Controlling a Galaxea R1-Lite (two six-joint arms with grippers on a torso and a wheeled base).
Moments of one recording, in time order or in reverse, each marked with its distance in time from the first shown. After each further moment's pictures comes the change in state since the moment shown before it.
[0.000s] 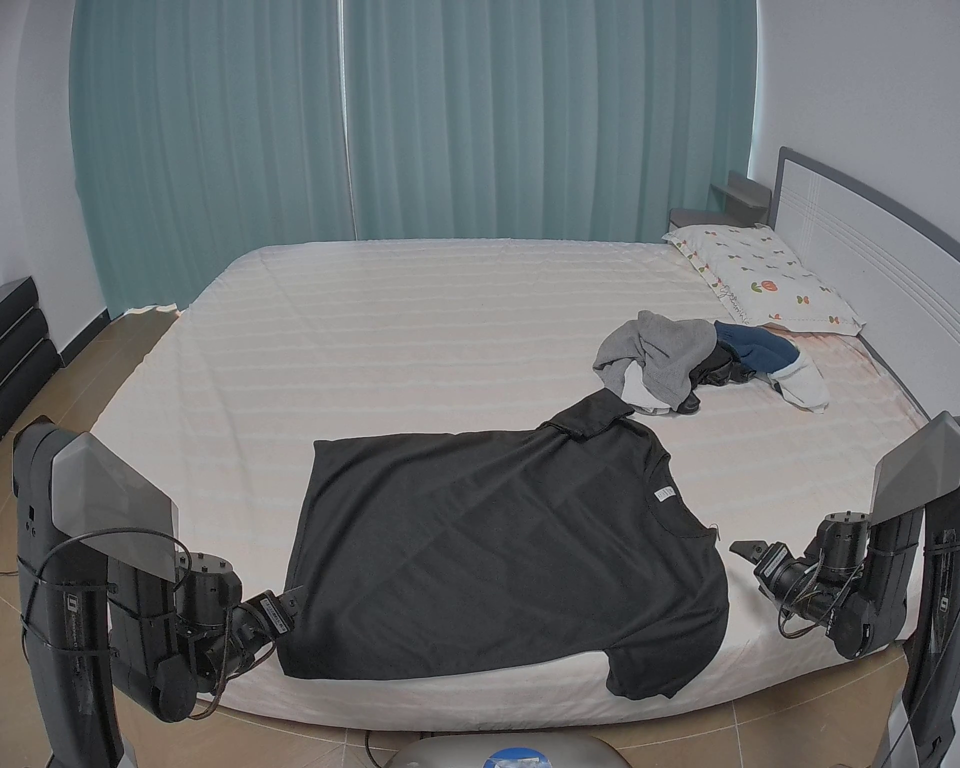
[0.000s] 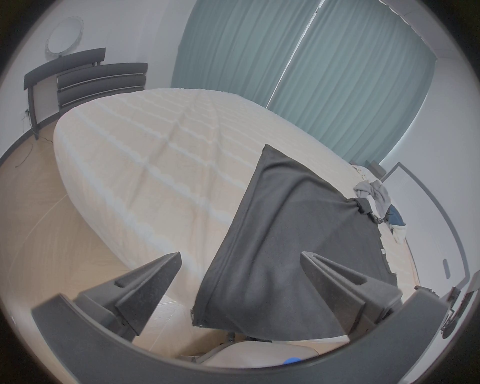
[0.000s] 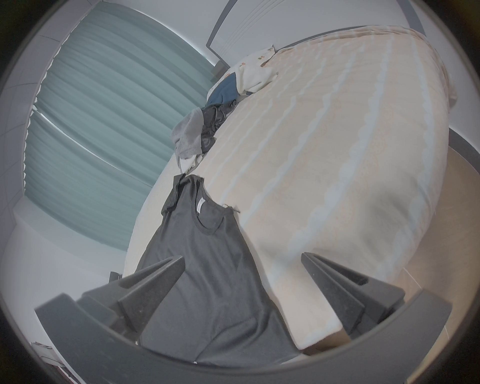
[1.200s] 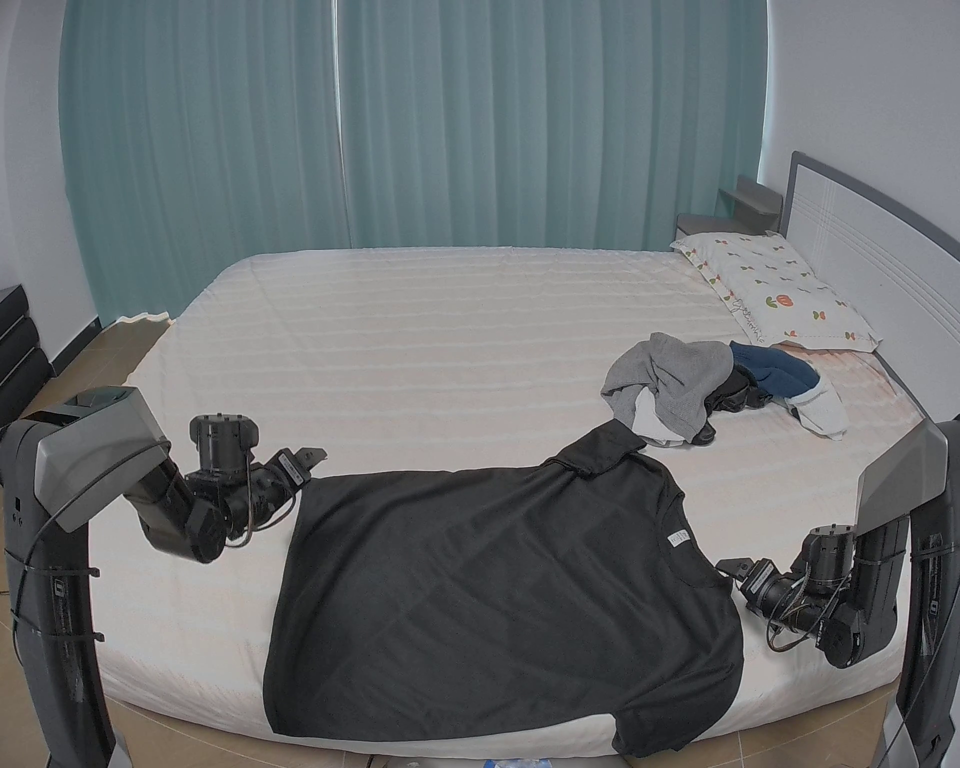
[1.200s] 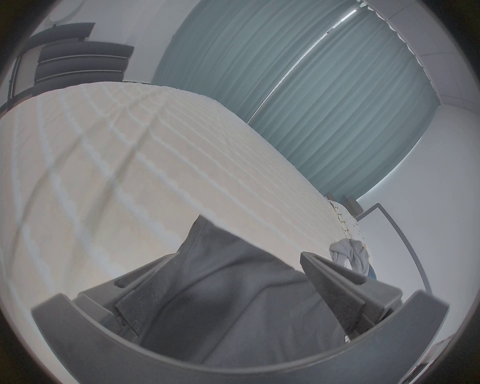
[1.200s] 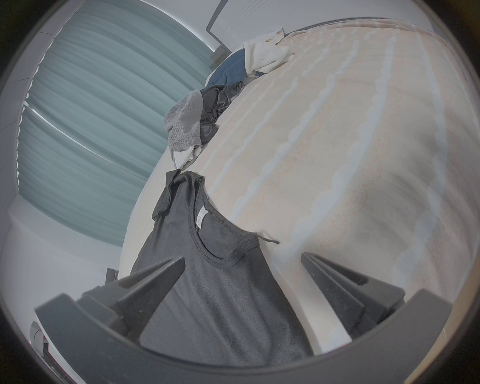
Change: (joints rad) left arm 0.128 -0.007 -0.824 0.656 -0.226 -0.071; right arm 0.043 0.052 0.007 -0.001 0.000 0.004
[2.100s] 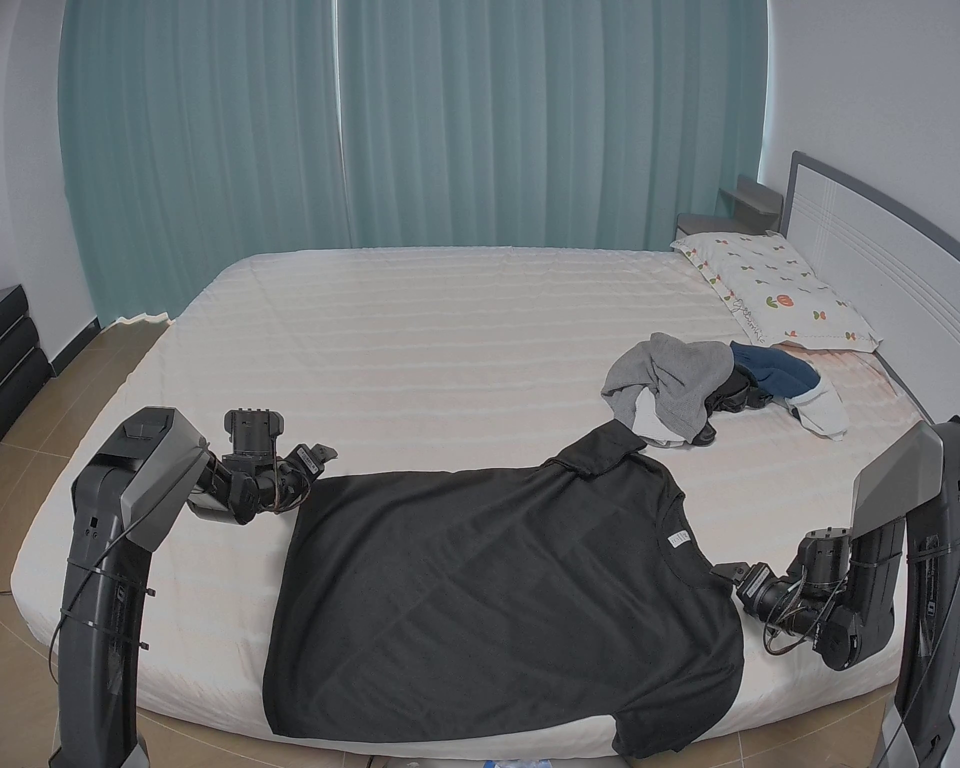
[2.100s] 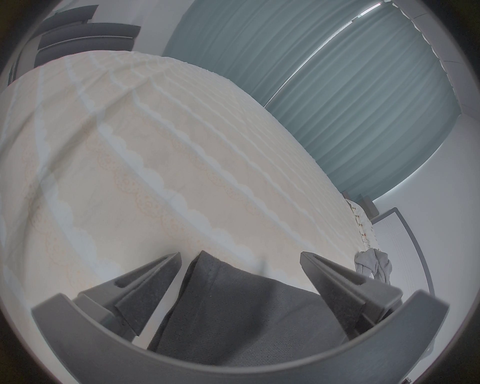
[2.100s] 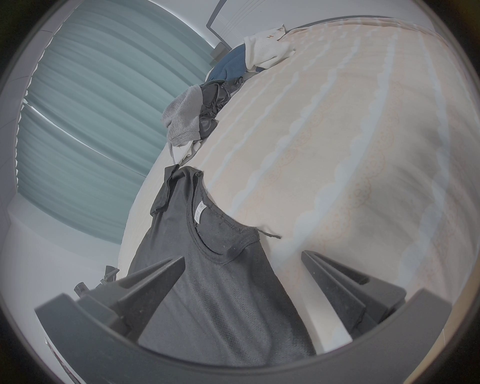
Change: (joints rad) left arm 0.055 0.347 -0.644 0.399 -0.062 -0.016; right arm 0.013 0.014 0.000 0.000 0.000 -0.002
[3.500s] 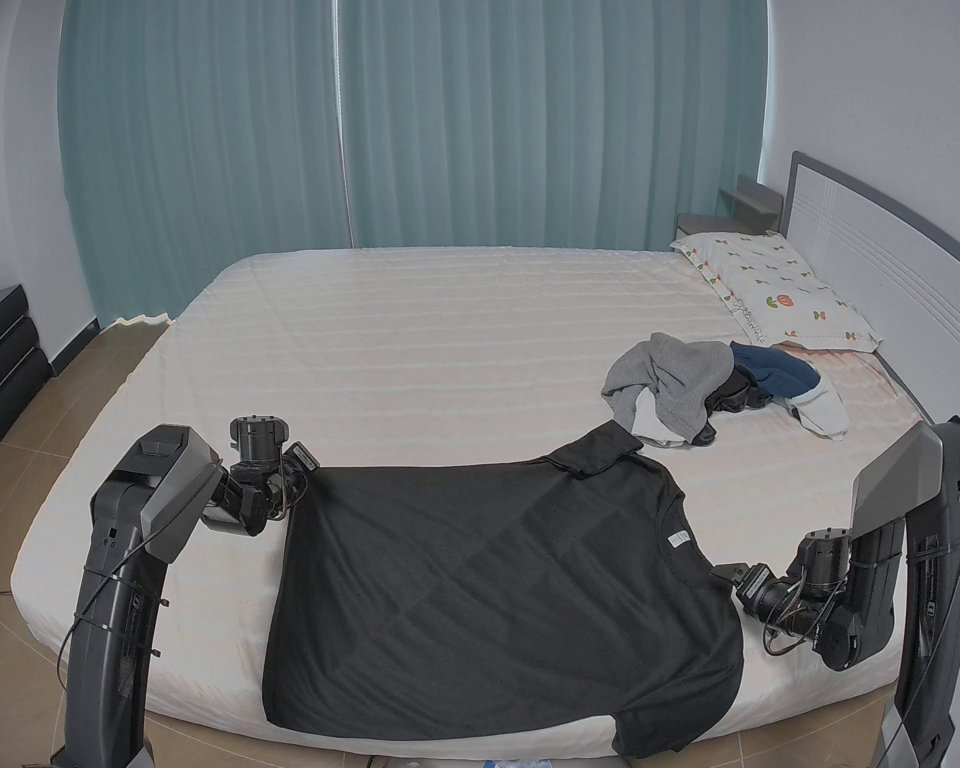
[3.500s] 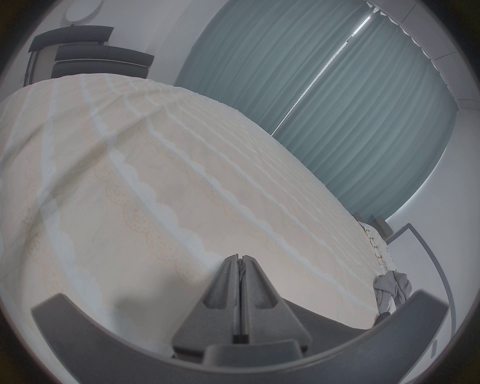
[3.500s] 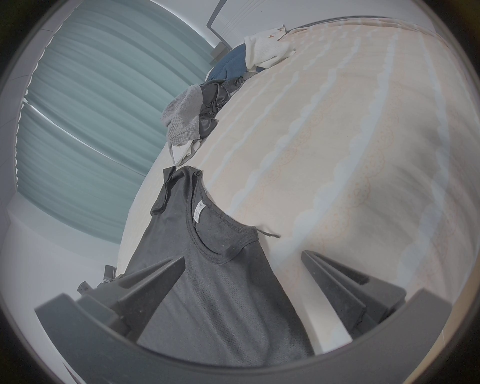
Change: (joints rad) left arm 0.002 0.093 -0.079 -0.127 0.193 0.003; right arm 0.001 0.002 0.001 0.000 -0.002 -0.003
